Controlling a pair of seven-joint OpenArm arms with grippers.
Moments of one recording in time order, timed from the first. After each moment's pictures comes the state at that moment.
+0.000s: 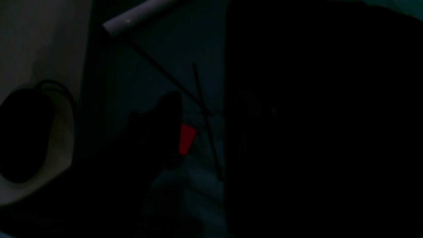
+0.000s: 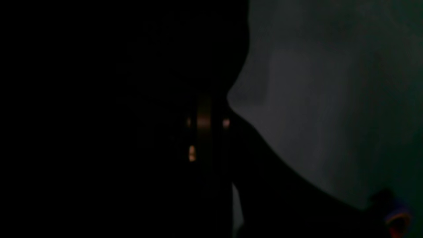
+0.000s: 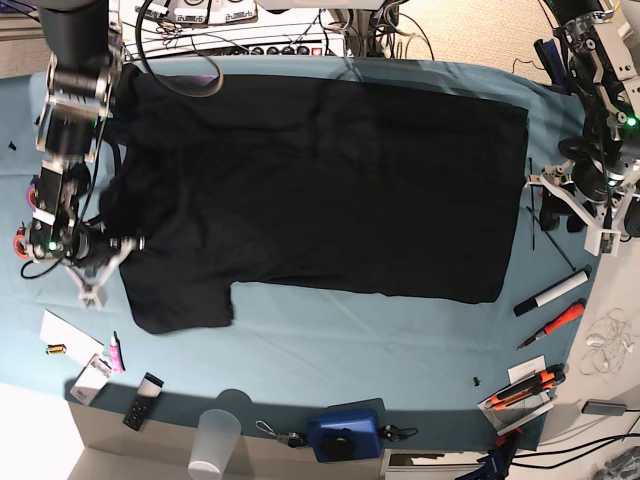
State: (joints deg) left arm 9.6 -15.0 -28.7 112.8 -29.9 -21.4 61.6; right arm 20.5 29.6 9.5 67.9 21.6 28.1 -65.1
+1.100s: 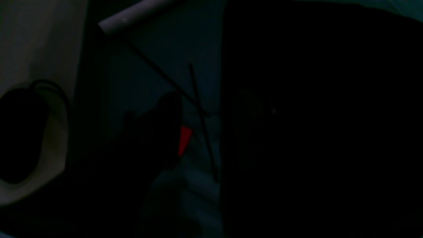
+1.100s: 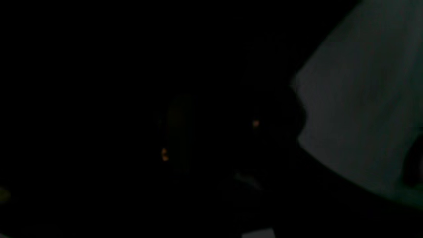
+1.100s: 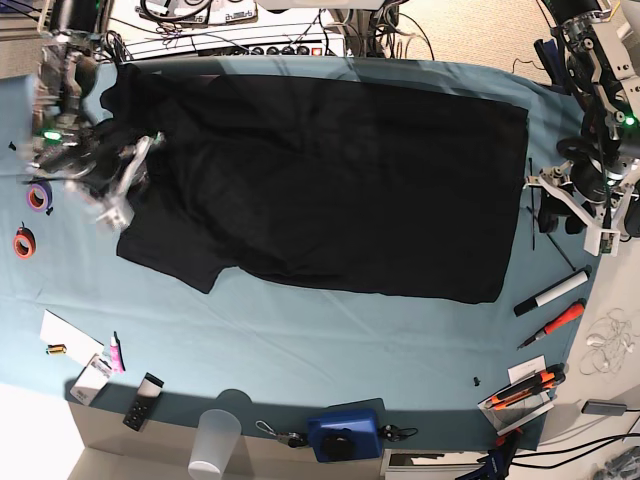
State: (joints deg) left arm 9.7 -14.3 -28.7 112.8 -29.9 -21.4 61.1; right arm -9.6 29.7 19.3 108.1 34.1 28.5 -69.6
